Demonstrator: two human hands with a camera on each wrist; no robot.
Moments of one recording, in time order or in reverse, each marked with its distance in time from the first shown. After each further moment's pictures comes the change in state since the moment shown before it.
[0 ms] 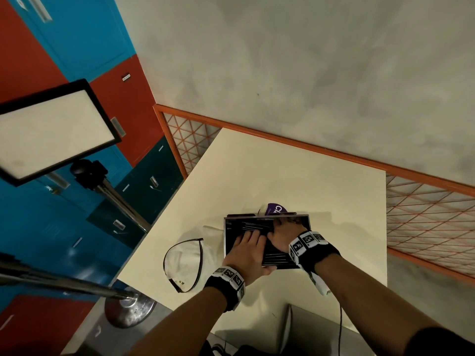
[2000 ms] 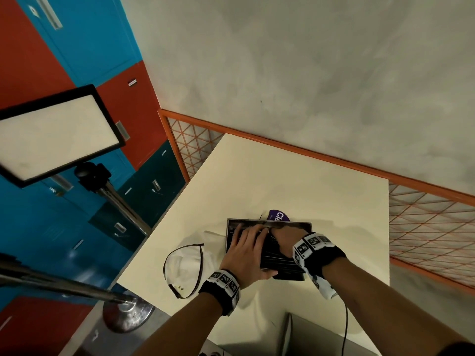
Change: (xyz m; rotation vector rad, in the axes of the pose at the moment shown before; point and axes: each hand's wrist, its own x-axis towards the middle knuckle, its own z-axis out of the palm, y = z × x) left_hand 0.000 -0.001 -0.024 0.035 0.121 -0.002; right_hand -0.009 0.007 -0.026 -0.092 -0.053 -0.249
